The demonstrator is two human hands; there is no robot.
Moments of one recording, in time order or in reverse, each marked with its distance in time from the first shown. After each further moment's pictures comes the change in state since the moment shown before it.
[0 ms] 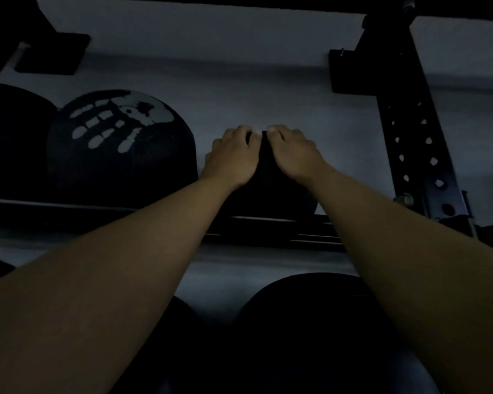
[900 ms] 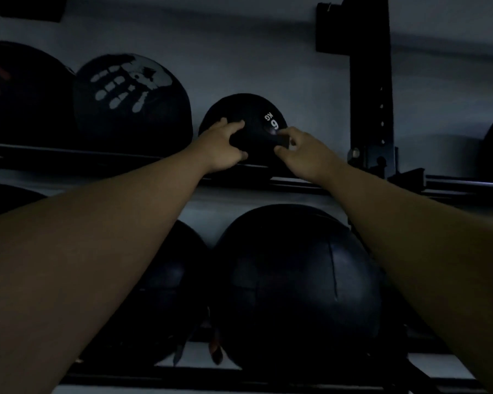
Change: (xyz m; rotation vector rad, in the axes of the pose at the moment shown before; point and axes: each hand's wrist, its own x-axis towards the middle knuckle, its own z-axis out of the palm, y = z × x) left_hand -0.114 0.037 -0.055 0.043 -0.397 -0.125; right_hand -0.152 -0.006 -0.068 0.003 -0.176 0.114
